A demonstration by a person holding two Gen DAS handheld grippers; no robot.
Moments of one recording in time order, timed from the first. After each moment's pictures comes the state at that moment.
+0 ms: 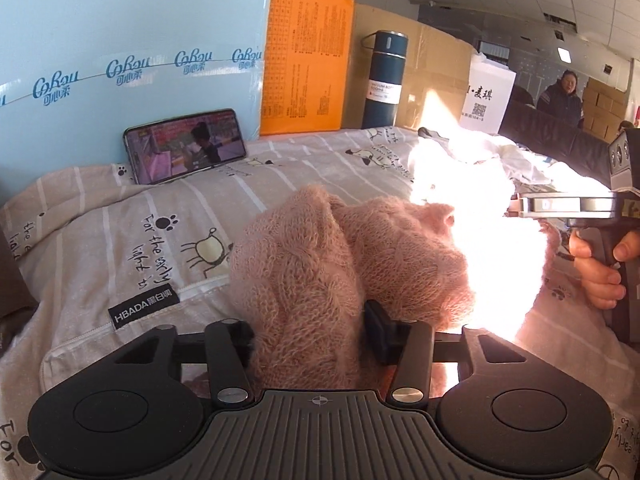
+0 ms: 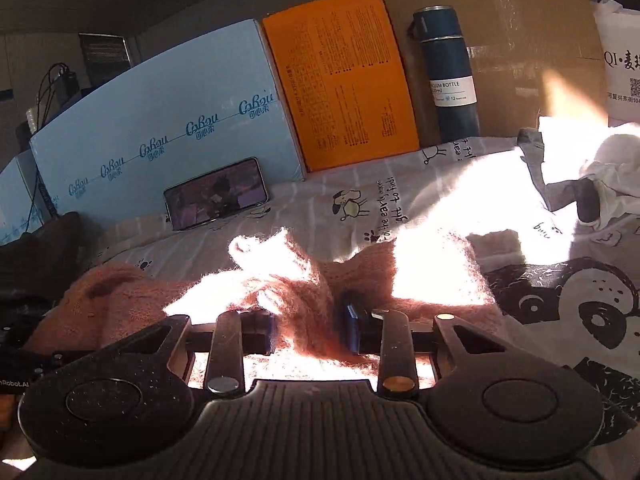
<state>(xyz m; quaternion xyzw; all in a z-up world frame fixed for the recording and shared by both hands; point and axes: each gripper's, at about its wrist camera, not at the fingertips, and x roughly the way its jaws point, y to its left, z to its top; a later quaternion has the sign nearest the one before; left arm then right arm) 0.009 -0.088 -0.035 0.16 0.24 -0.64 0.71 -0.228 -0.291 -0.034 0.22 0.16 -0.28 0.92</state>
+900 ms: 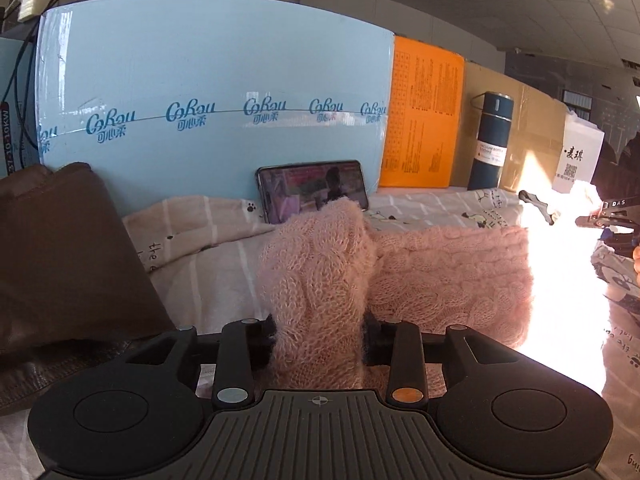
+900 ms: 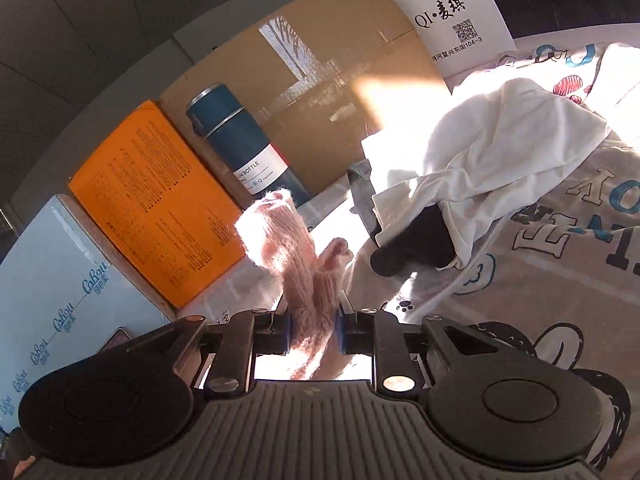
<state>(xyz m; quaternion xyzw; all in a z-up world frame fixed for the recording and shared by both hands) 0.060 -0.067 -0.020 0.10 0.22 -0.52 0.82 -0.278 -0.397 -0.025 0.36 0.02 -0.47 0.80</state>
